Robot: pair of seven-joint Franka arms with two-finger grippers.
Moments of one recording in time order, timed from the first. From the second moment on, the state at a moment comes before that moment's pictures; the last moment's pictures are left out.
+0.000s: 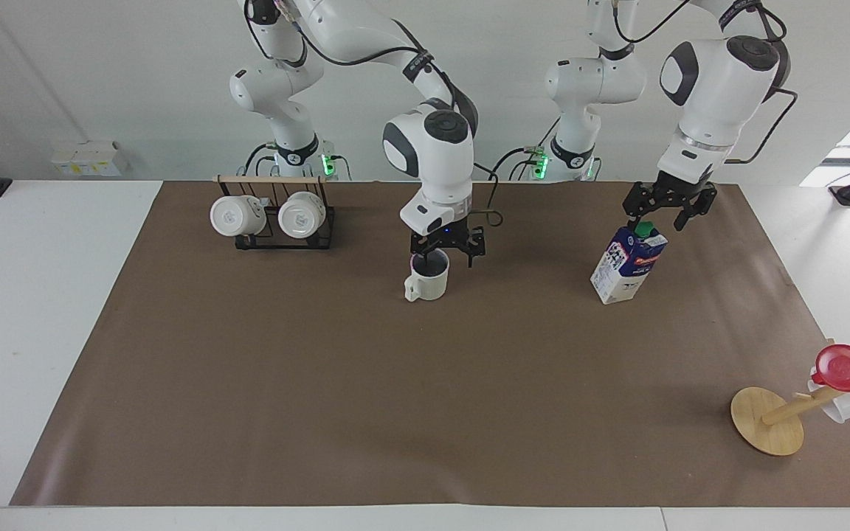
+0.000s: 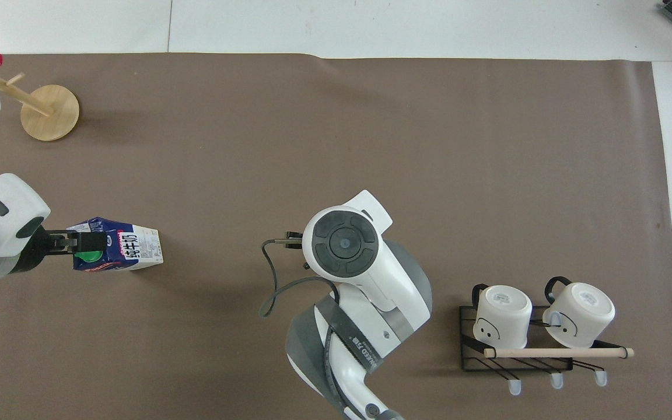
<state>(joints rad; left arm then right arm) -0.08 -0.28 0.01 -2.22 -0.02 2.06 -0.02 0.76 0.27 -0.12 -1.81 0.04 2.19 0.75</state>
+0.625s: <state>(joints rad) -0.08 -0.27 0.01 -2.29 -0.02 2.16 -0.02 0.59 0.07 -0.12 -1.81 0.04 1.98 0.61</state>
